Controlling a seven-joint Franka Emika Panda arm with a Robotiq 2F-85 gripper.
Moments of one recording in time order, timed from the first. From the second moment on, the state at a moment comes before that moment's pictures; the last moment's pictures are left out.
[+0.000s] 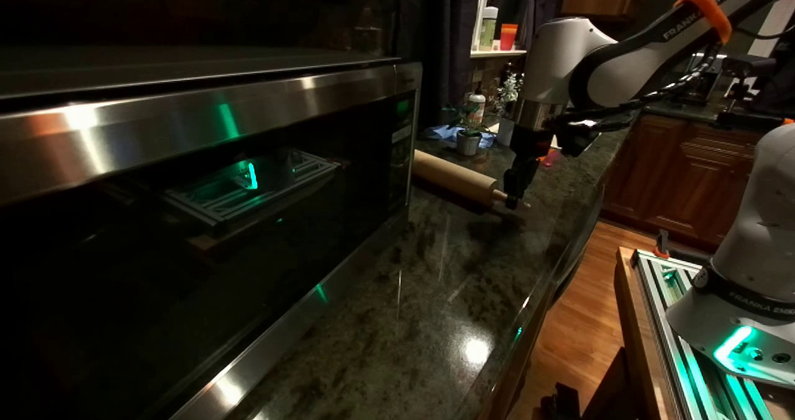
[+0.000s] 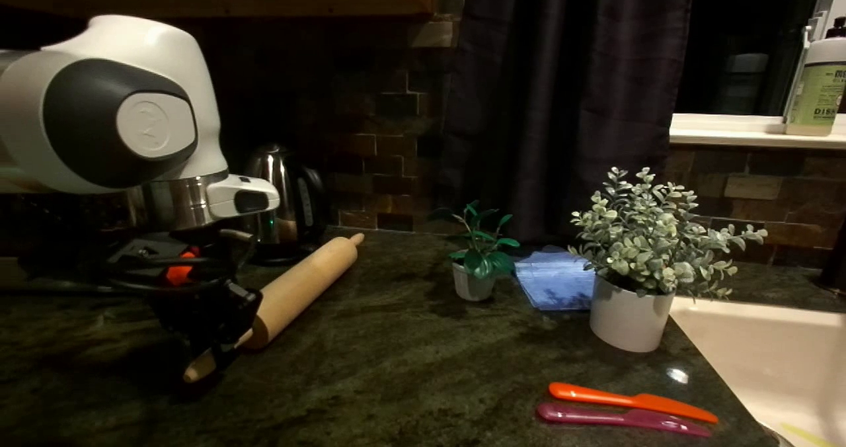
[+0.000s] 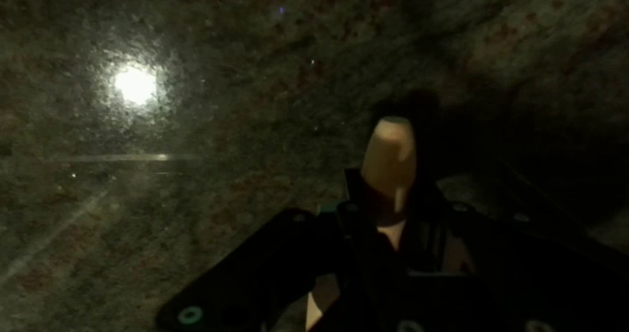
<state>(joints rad) -0.06 -0.29 0.01 -2.70 -0.02 2.44 0.20</state>
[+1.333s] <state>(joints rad) -0.15 -0.27 -0.08 -2.68 0.20 2.39 0.39</state>
